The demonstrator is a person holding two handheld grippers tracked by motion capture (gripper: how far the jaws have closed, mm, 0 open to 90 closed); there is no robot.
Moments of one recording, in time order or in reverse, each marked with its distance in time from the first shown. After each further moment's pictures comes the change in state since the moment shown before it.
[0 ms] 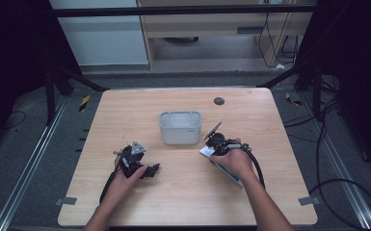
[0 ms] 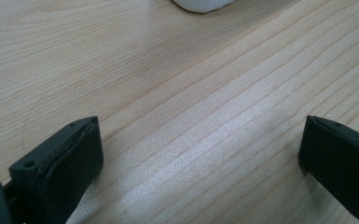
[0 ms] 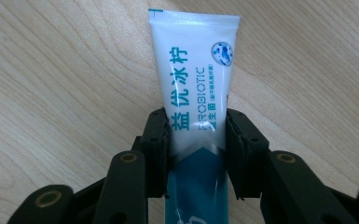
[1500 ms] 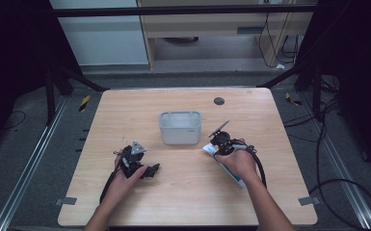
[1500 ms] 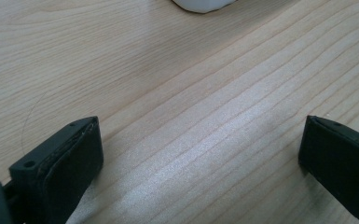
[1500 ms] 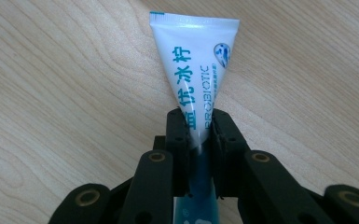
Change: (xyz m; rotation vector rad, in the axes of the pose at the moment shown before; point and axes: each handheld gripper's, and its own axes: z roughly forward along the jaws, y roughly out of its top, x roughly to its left) left arm 0.000 0.000 0.000 0.000 0.000 0.000; right arm -0.008 -0.009 -0.011 -0.060 0.020 0.073
